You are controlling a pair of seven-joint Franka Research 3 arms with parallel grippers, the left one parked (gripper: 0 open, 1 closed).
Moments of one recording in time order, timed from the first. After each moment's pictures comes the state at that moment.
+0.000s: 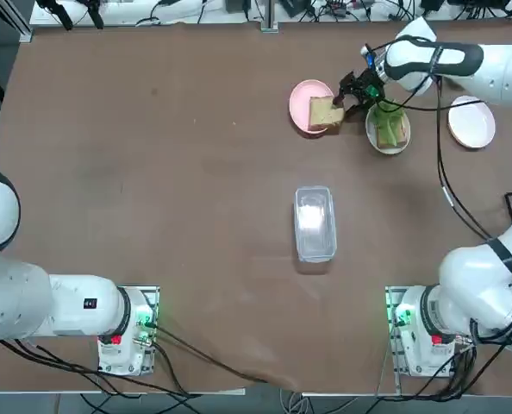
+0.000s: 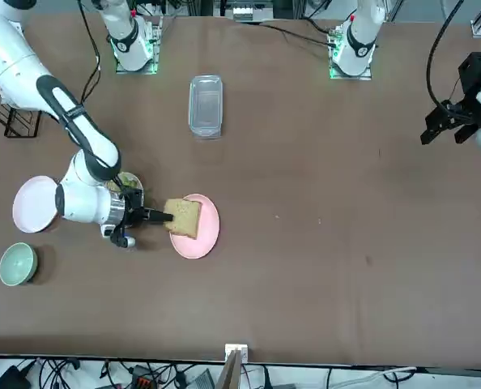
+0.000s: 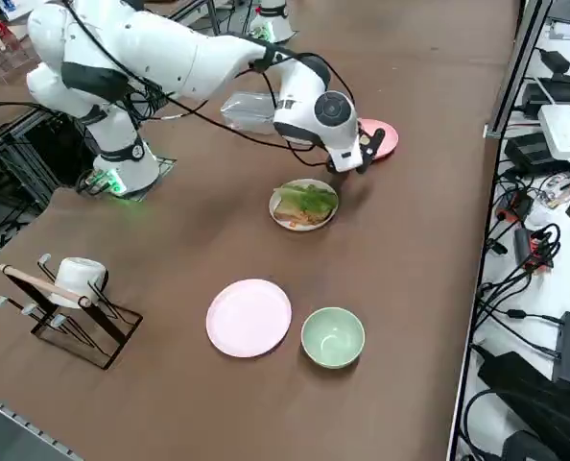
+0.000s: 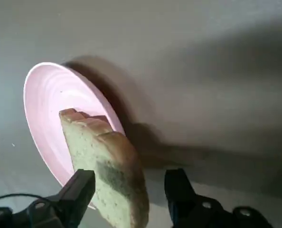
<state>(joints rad) -0.61 0.92 0.87 -1.82 -0.03 2.43 0.26</state>
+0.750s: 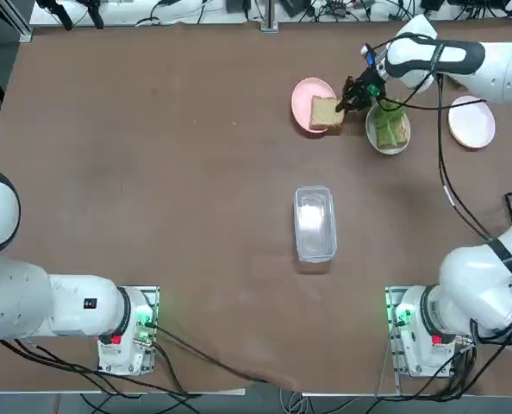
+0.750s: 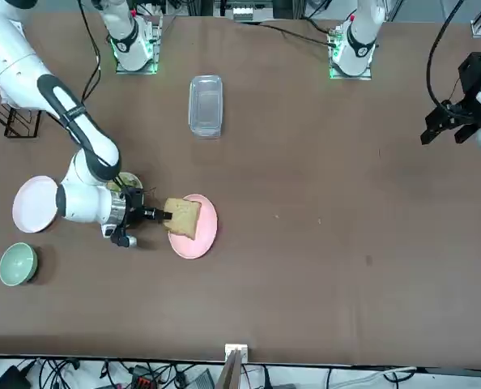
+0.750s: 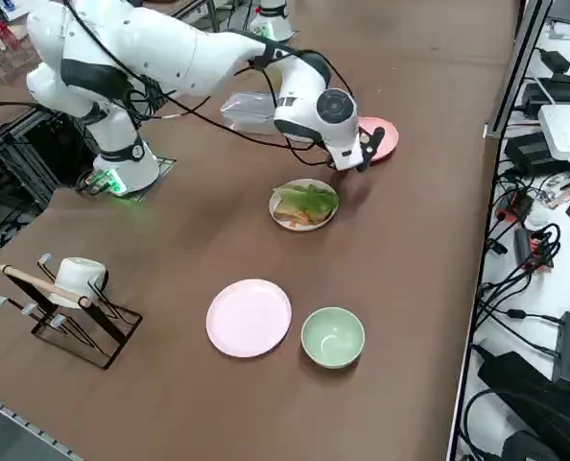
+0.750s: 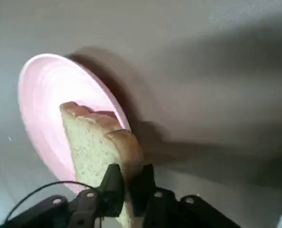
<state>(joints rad) -0.61 0.90 0.87 -1.81 -0.03 2.36 0.26</state>
